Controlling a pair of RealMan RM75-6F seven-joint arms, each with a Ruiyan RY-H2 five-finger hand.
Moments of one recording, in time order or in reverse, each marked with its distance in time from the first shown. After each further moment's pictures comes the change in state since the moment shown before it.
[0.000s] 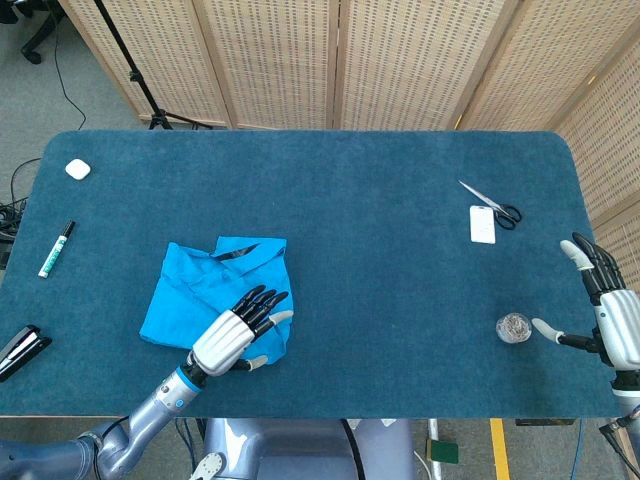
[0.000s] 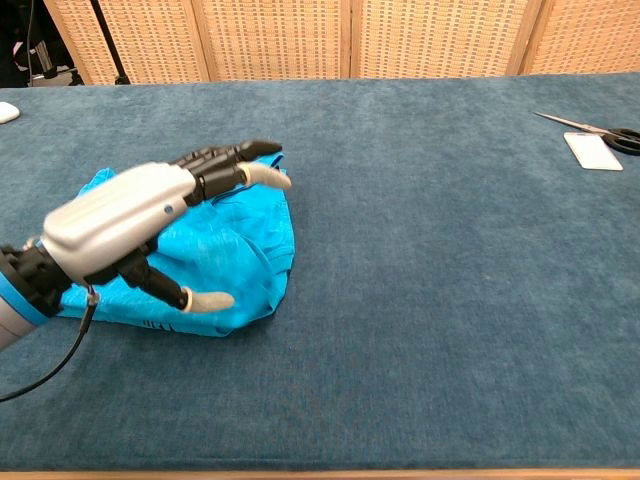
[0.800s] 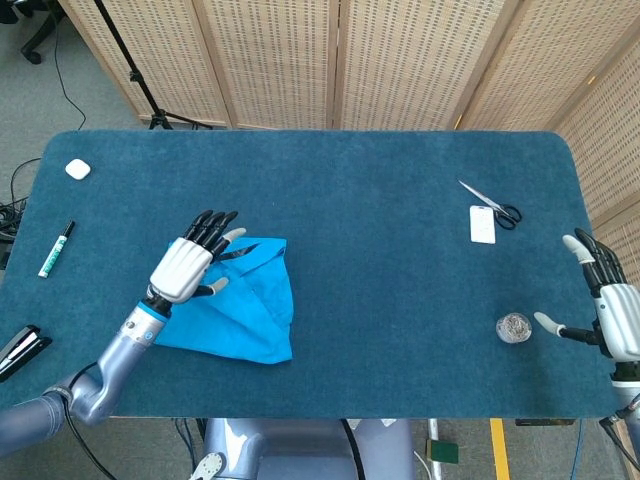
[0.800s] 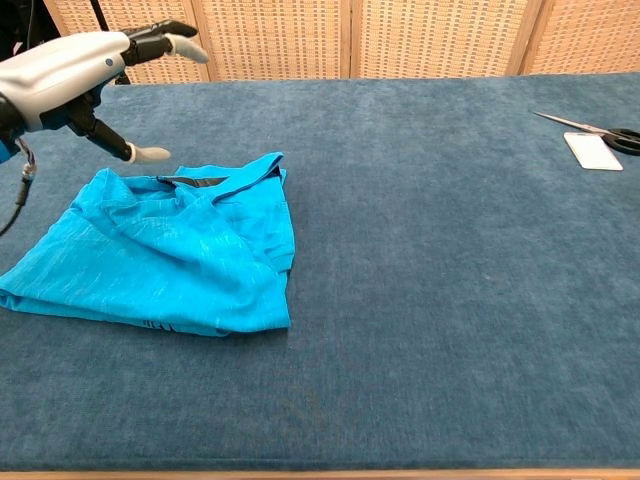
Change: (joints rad) left arm -0.102 0.202 -0.200 0.020 -0.207 -0.193 0.013; right arm 0.019 -0.011 0.016 0.015 0.058 -0.060 -0.018
